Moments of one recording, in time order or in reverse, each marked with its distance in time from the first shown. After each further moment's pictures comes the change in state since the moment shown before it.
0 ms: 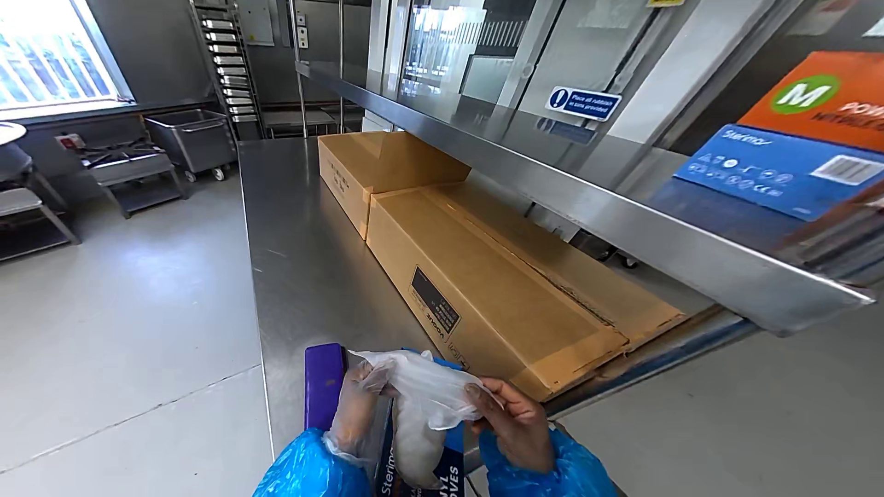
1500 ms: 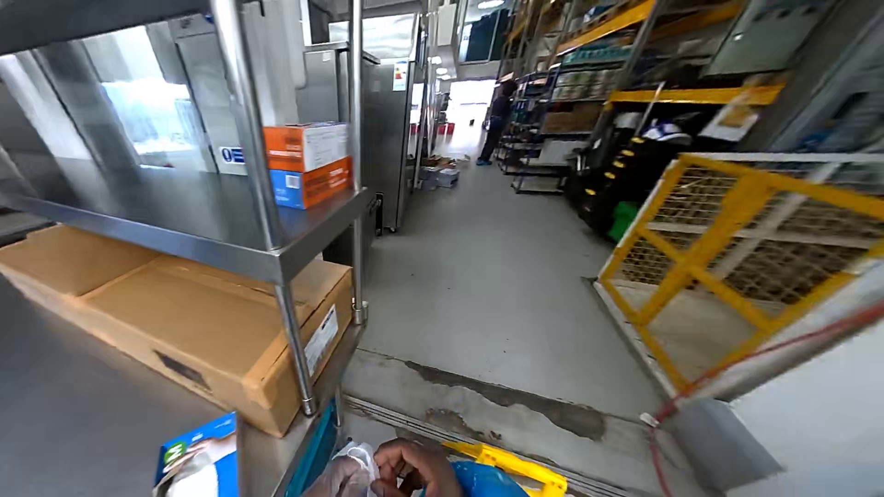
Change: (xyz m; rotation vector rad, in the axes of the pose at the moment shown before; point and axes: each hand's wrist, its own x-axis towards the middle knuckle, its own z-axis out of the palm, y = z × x) left_hand -0.154 -0.102 0.177 0.705 -0.730 0.342; right_hand -0.172 -0.073 -0.180 -0.468 0.193 -0.189
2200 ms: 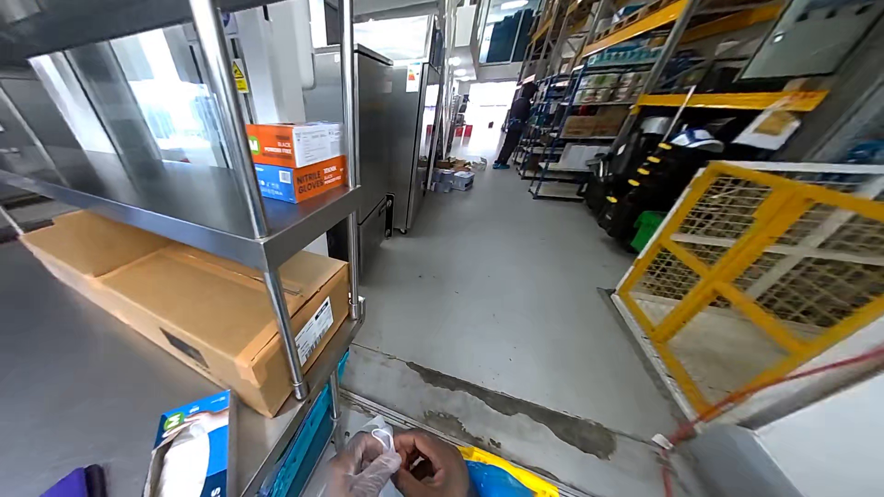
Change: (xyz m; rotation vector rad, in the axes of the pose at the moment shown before) left_hand 0.003 0.022 0.051 -0.158 -0.097 -0.163; right_hand -0.024 0.006 -0.040 -0.083 0.111 0.059
